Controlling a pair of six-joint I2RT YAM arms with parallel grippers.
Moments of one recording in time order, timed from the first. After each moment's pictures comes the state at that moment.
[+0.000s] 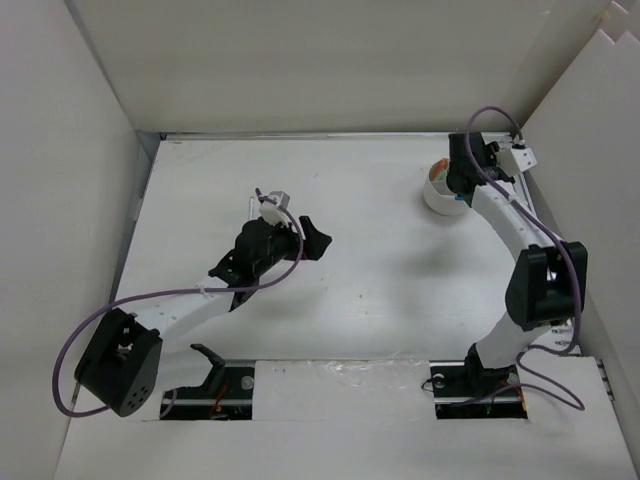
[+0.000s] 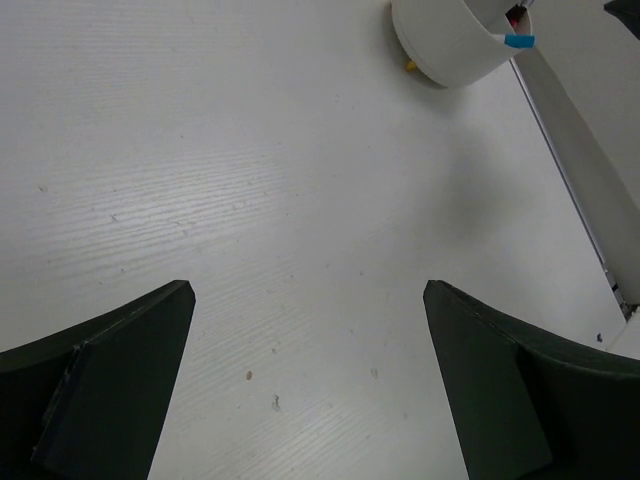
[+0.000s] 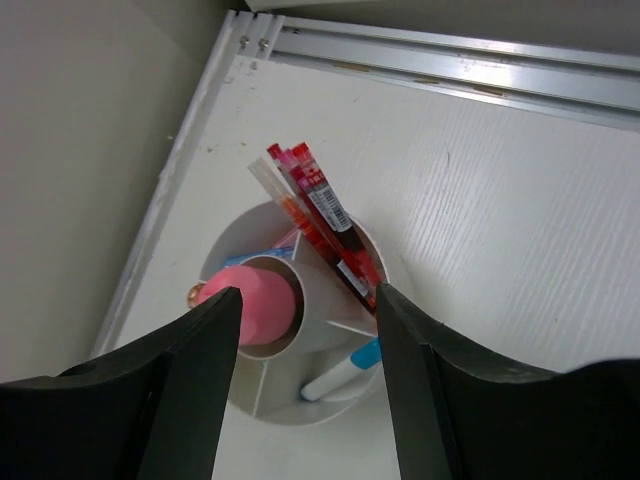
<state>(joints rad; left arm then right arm) -0.59 1.20 0.55 0.35 0.10 -0.56 0.14 1.70 1.38 -0.44 0.92 1.12</state>
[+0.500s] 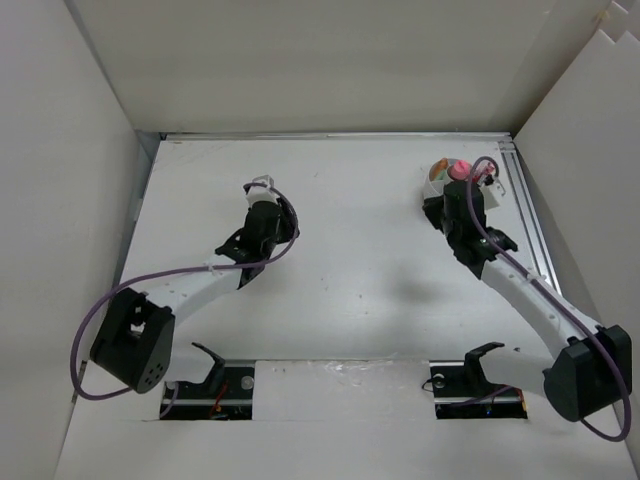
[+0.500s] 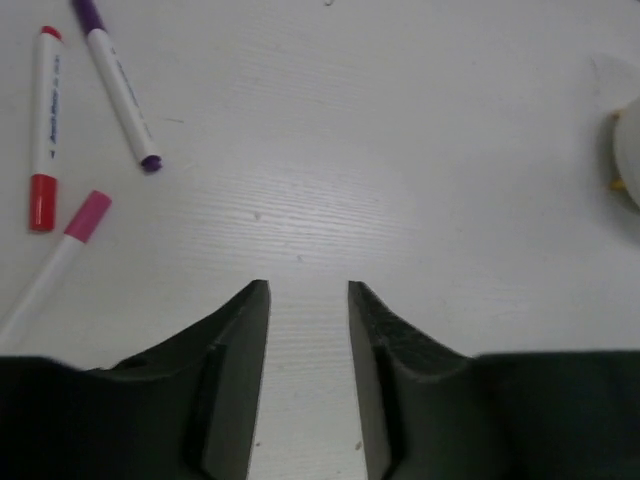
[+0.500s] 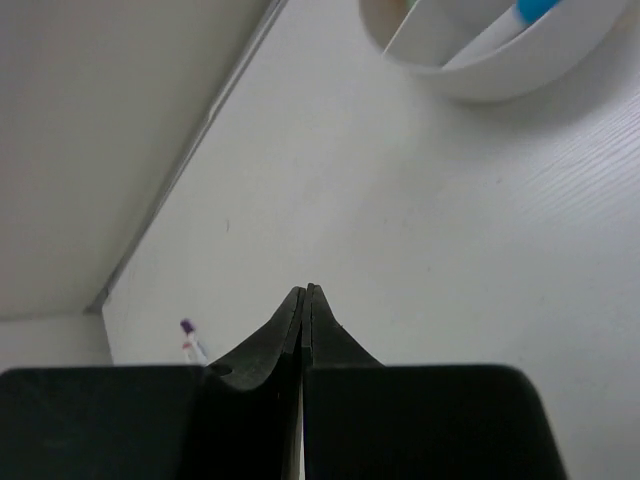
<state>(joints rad) -0.55 1.29 0.69 0.16 -0.27 -0.59 0.33 1.16 0.90 -0.21 0.46 1.10</state>
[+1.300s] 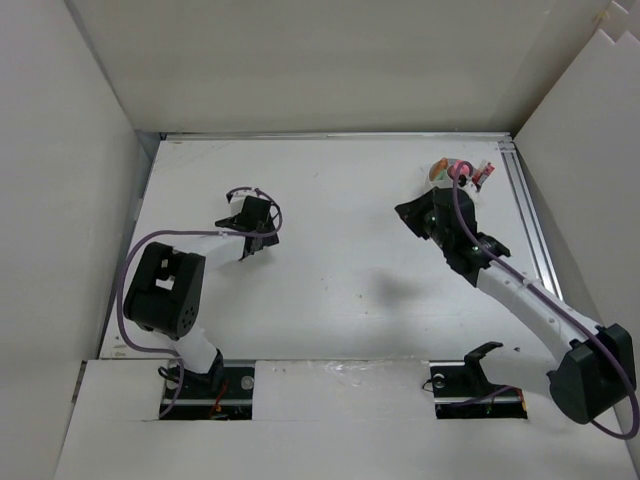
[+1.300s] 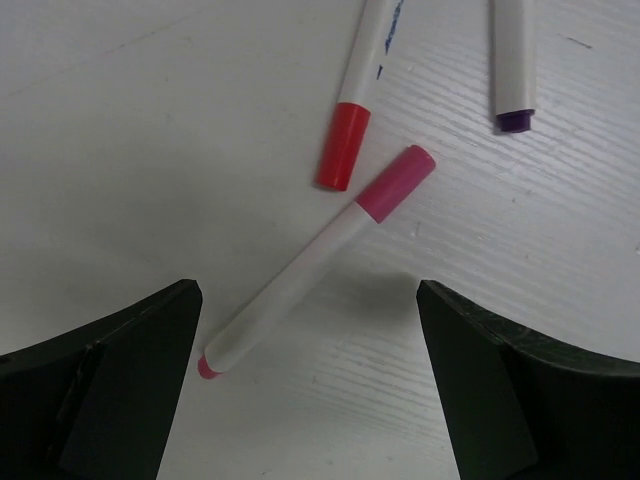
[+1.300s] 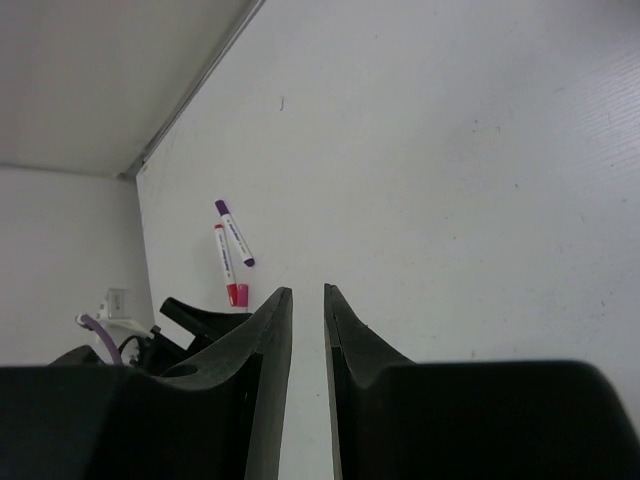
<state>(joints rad) -0.36 1.63 0.85 -0.18 -0.44 -0.56 0.45 1.15 0.85 -0.13 0.22 1.05</state>
